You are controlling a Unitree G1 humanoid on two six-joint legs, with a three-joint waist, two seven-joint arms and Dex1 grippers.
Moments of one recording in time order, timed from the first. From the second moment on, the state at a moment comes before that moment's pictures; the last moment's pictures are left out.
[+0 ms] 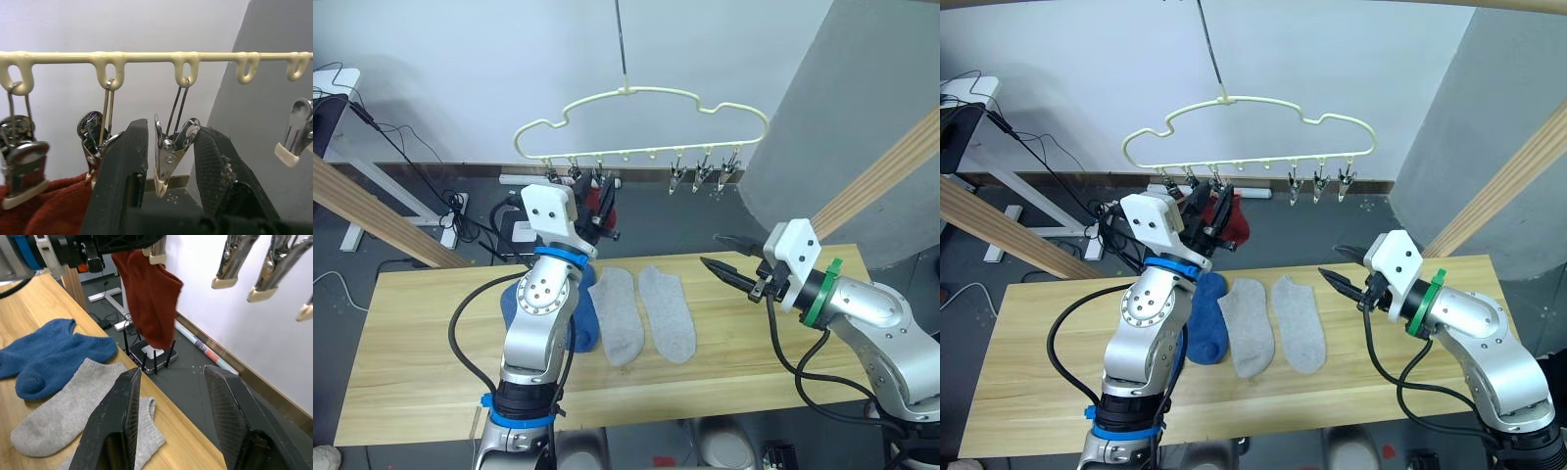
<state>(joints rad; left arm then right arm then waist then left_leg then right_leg) -0.33 0.11 -0.03 -0.31 -0.11 0.21 -0.12 -0.18 -0.61 -0.02 -0.63 0.41 0.55 0.66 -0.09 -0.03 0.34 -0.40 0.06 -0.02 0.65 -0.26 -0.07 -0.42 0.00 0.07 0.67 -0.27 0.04</state>
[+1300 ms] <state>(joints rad) -0.33 0.10 -0.03 -0.34 -0.09 0.21 -0.12 -0.17 -0.62 -0.02 -0.63 0.42 0.55 0.67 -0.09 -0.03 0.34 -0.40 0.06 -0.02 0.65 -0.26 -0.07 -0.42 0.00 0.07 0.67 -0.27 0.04</state>
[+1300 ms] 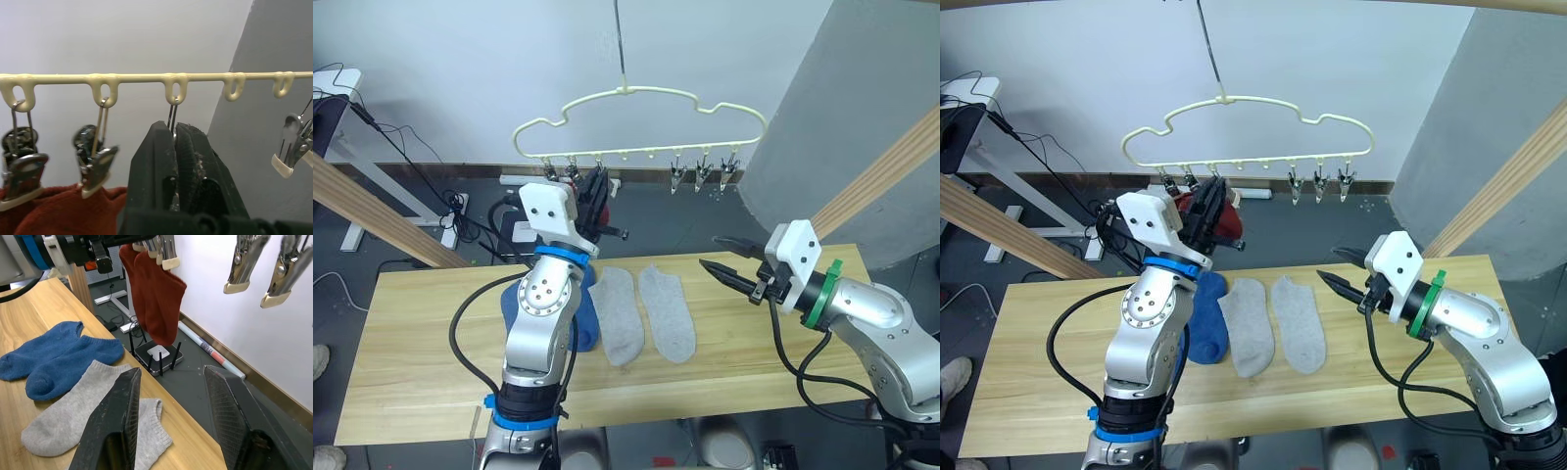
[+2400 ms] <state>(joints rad) -0.34 0.23 0.03 -0.41 -0.28 0.39 -0.30 -0.21 0.00 0.39 -0.13 -0.02 0.76 0.03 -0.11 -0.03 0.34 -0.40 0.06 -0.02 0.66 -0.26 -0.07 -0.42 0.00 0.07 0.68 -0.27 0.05</state>
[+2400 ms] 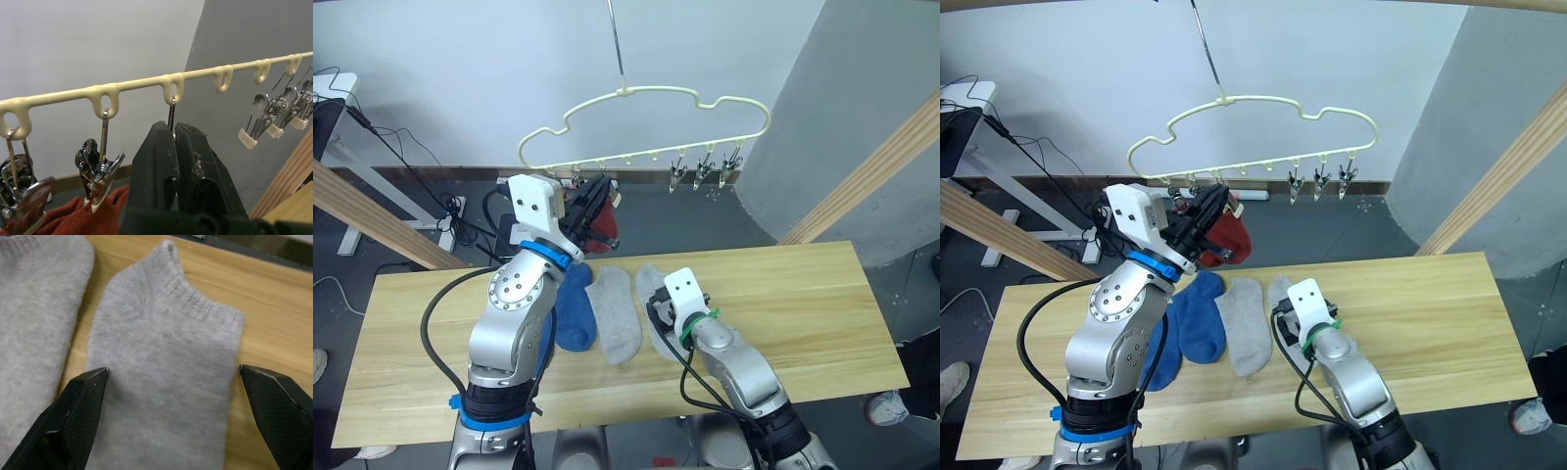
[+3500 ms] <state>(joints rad) -0.37 0.32 0.10 -0.43 -0.51 0.54 -0.40 -0.34 -0.50 0.32 -0.33 0.04 0.58 0.58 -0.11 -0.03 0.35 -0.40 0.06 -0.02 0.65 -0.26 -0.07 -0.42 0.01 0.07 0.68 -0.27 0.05</state>
